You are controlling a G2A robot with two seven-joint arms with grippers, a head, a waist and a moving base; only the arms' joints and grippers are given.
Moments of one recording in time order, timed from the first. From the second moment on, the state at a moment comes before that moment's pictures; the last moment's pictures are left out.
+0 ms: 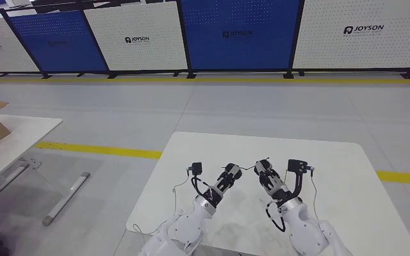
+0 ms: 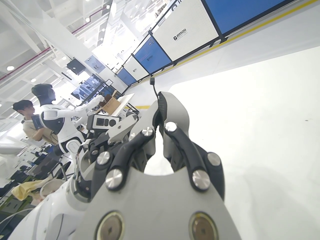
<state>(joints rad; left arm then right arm) 1.46 -1.29 -1.08 -1.61 0.12 -0.27 0.05 -1.38 -1.34 1.12 -1.69 -0.57 -0.06 0.18</state>
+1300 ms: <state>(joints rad) 1.46 -1.30 -1.05 -1.62 0.14 -0.24 0.07 -1.41 -1.33 1.14 -1.69 -0.62 -0.10 0.22</state>
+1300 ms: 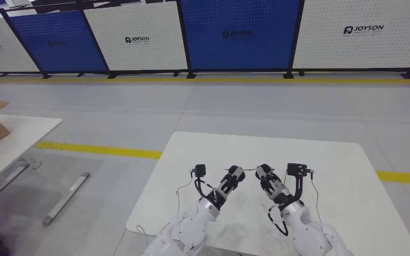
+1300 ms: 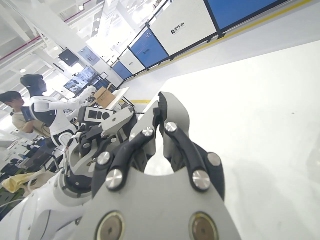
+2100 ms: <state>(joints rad) 1.47 -1.30 -1.05 -1.62 0.23 -0.24 0.08 -1.42 -1.33 1.13 -1.70 -0.65 -0.09 0.22</state>
